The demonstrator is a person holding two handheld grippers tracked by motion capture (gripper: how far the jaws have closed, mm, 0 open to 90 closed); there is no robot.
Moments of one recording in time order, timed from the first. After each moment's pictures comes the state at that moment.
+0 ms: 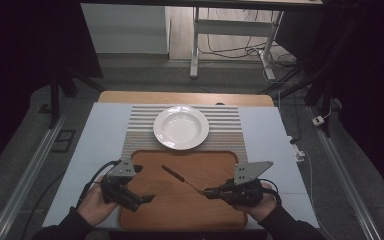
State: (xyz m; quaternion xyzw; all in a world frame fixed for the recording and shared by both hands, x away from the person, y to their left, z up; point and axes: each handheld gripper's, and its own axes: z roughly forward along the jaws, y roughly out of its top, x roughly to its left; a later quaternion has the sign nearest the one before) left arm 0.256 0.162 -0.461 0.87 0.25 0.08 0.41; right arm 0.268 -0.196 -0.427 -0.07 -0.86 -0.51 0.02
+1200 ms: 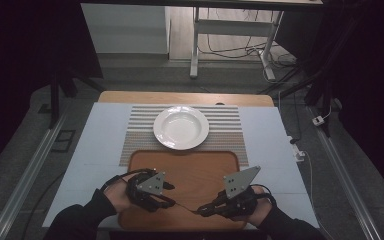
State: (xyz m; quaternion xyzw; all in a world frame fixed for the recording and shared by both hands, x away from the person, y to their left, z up) left arm 0.263 0.109 -0.473 0.94 -0.01 0.07 0.34; right arm 0.255 -0.179 -0.431 0.03 -0.88 -0.47 0.10
